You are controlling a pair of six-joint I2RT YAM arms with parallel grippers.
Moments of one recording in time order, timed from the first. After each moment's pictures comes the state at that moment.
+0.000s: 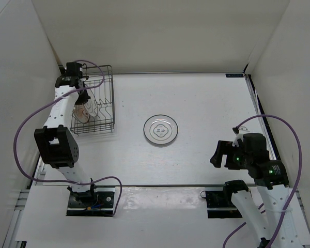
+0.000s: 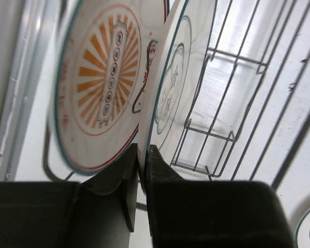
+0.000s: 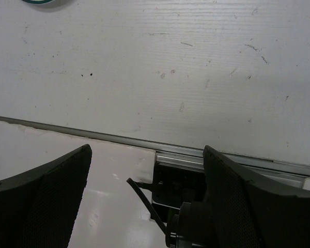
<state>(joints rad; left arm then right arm) 0.06 1.75 1.63 -0.89 -0.25 -0.25 0.18 0.52 0.85 -1.22 -0.21 0.23</state>
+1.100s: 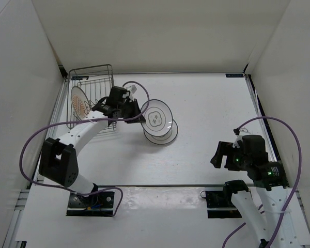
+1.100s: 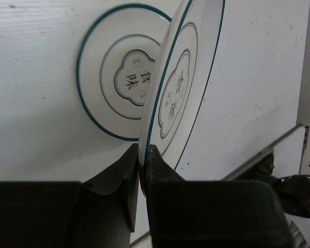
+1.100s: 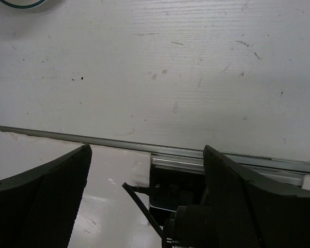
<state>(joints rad) -0.41 1.49 1.17 -0.45 0.33 -0.52 0.19 0.50 0.82 -1.21 -0.17 0.26</state>
